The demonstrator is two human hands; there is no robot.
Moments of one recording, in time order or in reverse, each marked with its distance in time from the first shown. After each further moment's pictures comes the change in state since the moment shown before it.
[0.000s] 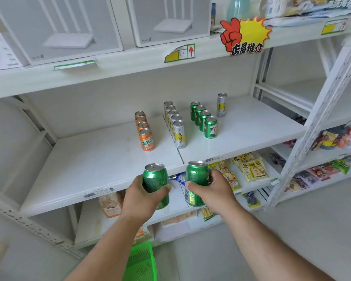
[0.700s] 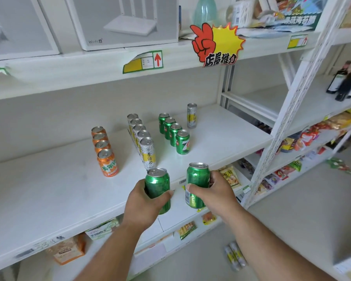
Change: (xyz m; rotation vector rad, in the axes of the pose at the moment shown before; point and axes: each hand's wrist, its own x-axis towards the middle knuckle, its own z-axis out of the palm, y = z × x) left_hand 0.118 0.026 0.090 -0.063 -0.186 0.105; right_hand 0.099 -0.005 -0.052 -0.014 0.178 0.040
